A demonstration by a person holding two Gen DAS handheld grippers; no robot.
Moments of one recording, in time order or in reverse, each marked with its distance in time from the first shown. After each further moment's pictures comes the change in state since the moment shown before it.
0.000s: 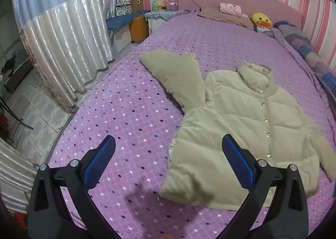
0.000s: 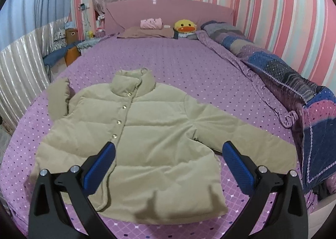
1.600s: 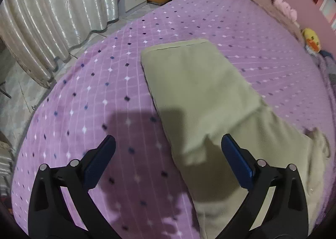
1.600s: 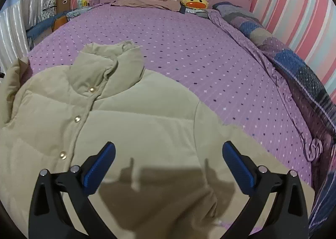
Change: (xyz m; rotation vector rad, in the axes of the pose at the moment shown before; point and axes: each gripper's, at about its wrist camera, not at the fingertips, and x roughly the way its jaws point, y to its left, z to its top) left arm 0.406 0.098 0.200 -0.262 0.251 0.004; right arm 0.265 0.014 0.071 -0.128 0.157 -0.063
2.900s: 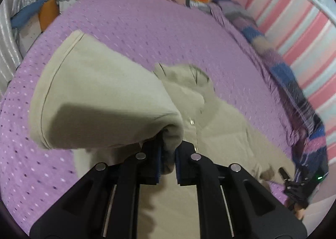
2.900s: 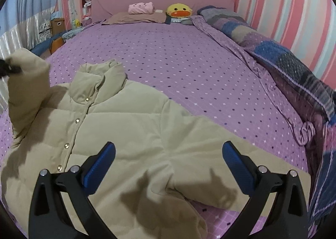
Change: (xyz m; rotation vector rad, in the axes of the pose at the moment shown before) left arm -0.190 -0.293 -0.160 0.493 0.032 -0.471; right arm -0.069 -0.080 -0.036 0.125 -0.065 0.035
